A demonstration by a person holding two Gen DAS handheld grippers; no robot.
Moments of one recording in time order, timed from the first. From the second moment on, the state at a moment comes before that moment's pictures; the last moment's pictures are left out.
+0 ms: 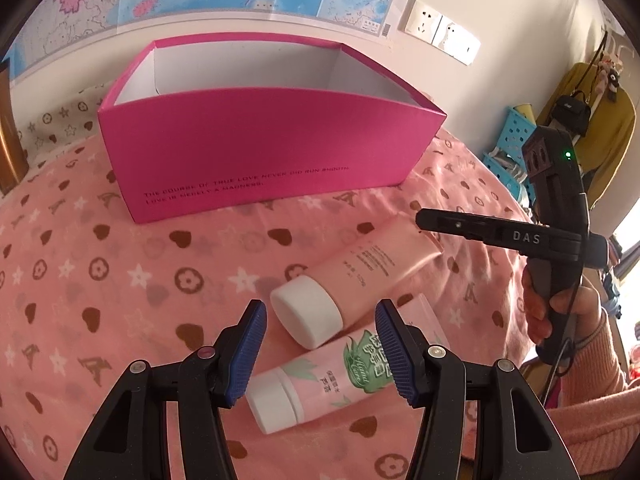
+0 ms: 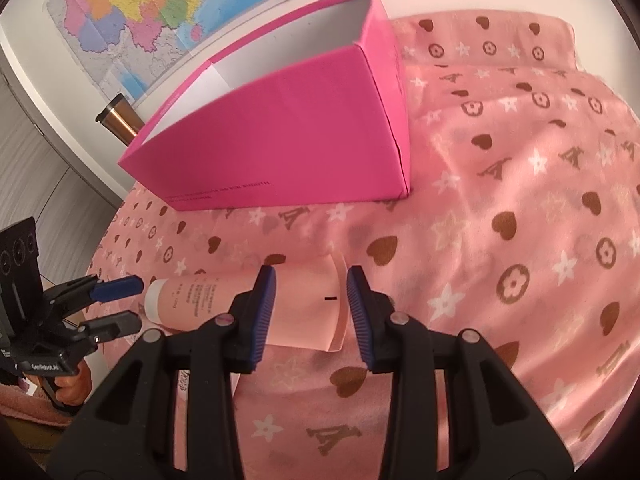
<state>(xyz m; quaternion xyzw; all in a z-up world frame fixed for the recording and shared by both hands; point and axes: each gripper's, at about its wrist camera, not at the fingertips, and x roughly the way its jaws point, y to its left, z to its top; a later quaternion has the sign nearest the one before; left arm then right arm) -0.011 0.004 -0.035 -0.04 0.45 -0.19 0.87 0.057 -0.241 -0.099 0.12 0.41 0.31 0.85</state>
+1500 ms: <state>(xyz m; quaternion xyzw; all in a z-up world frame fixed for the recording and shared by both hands) -0.052 0.021 -0.040 -0.06 0.48 -0.20 0.85 -0.018 -0.210 -0.107 0.12 0.44 0.38 0.80</state>
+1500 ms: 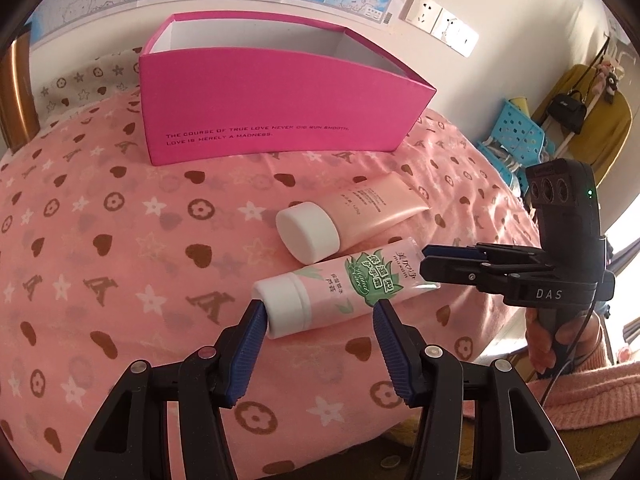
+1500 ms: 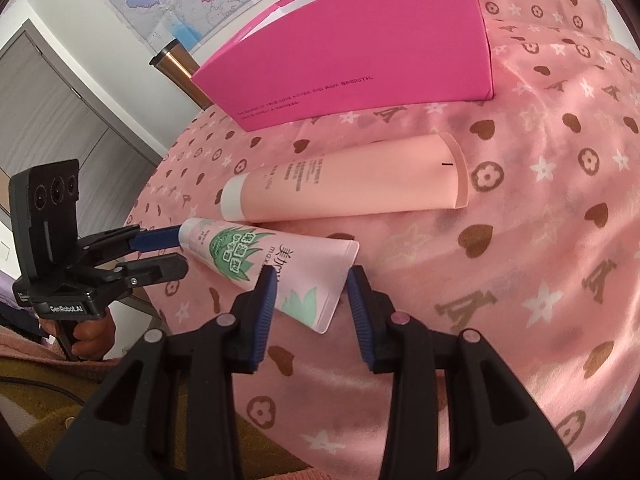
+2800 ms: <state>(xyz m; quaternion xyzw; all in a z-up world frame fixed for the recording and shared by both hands) 0.037 -0.001 0.056 -0.03 0.34 -0.20 0.92 0.049 -0.244 0.006 0.12 0.31 0.35 0.88</state>
